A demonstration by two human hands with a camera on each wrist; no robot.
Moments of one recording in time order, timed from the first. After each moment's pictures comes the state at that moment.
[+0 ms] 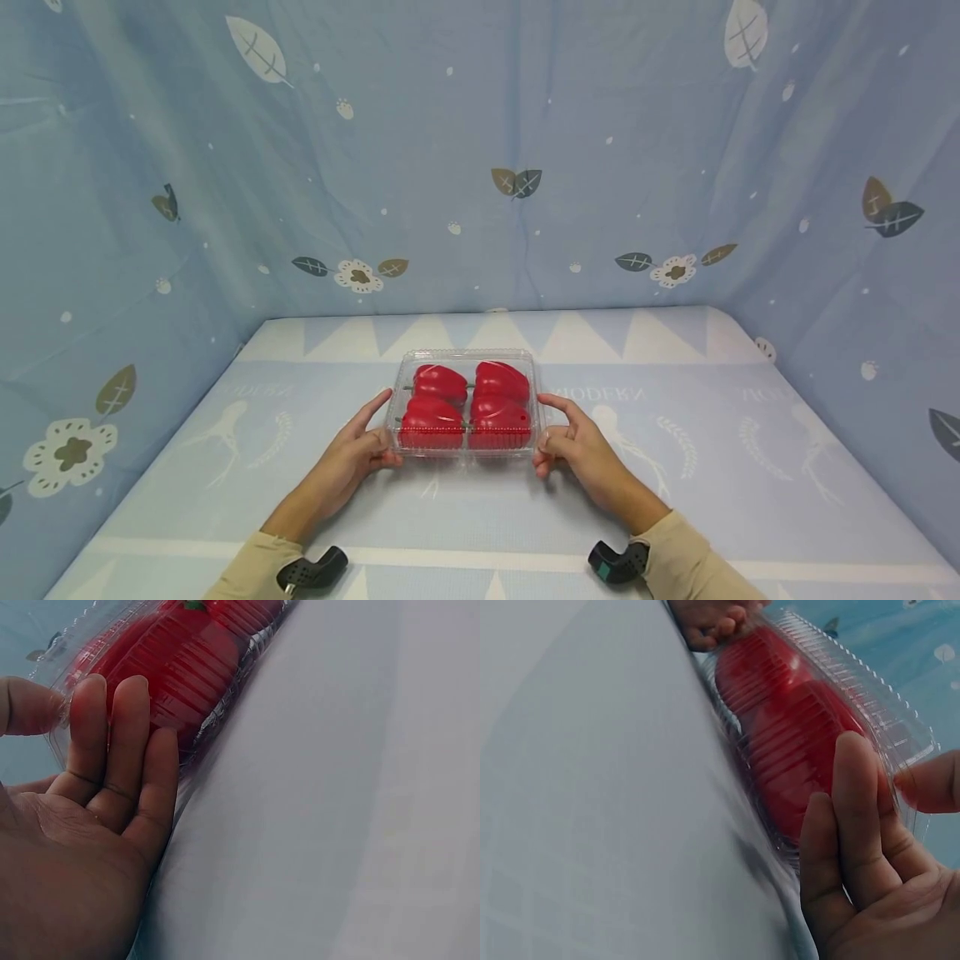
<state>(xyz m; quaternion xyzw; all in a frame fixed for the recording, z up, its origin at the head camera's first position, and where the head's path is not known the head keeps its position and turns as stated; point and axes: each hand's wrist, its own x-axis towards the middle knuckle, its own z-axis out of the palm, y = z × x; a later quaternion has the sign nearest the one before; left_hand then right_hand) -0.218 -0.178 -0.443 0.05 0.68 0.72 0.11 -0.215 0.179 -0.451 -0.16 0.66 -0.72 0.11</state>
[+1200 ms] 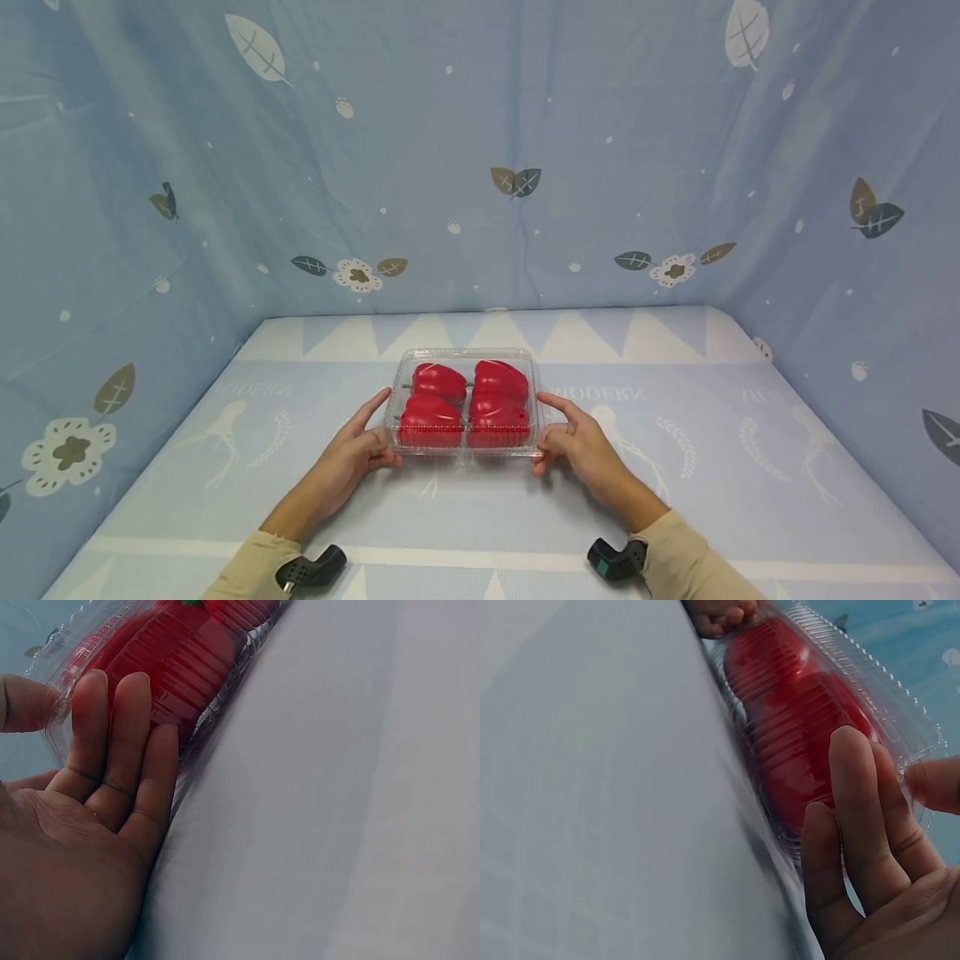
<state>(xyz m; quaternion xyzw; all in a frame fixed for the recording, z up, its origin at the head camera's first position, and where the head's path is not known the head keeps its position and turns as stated) -0.220 -0.180 -0.446 0.06 0.68 0.72 0.11 -0.217 0.178 -0.451 -0.14 0.69 -0.71 0.09</state>
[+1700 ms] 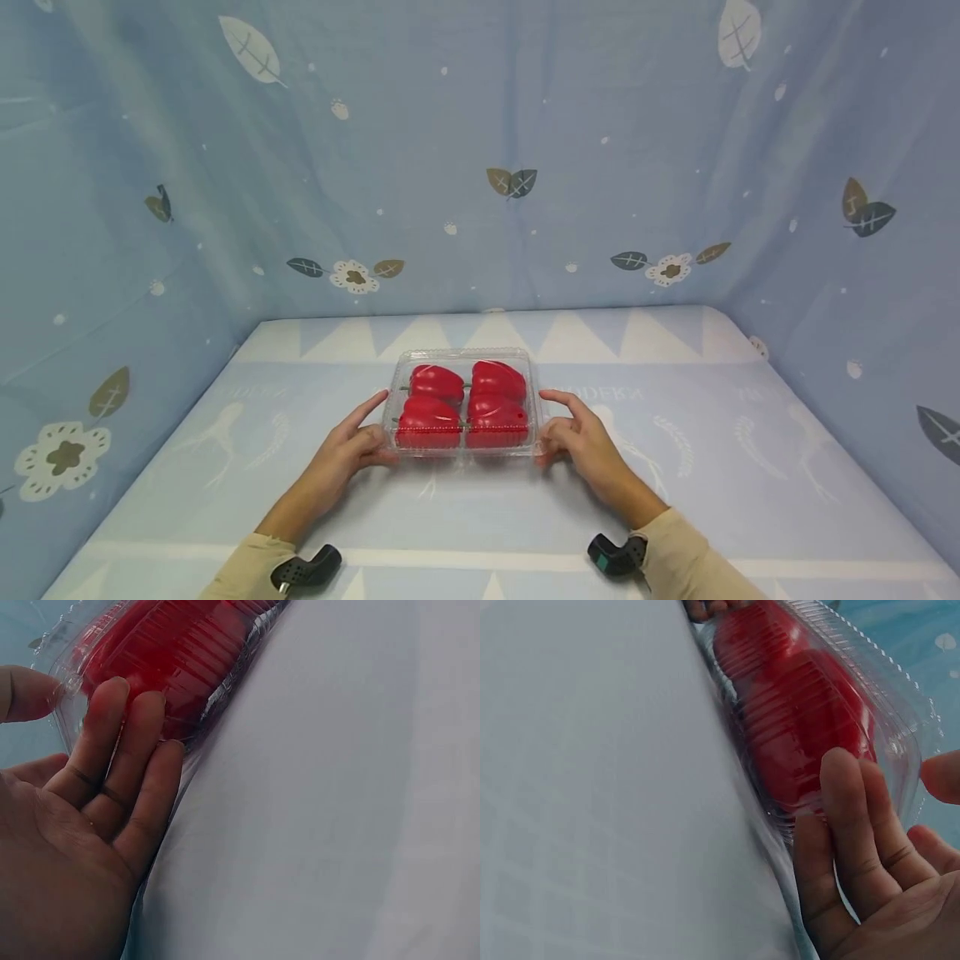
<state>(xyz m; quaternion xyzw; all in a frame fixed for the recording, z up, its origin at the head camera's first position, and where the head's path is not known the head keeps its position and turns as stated) -0.224 -0.184 -0.447 0.07 0.72 0.69 0.07 -0.217 0.184 -0.450 -0.15 0.72 -0.68 0.04</state>
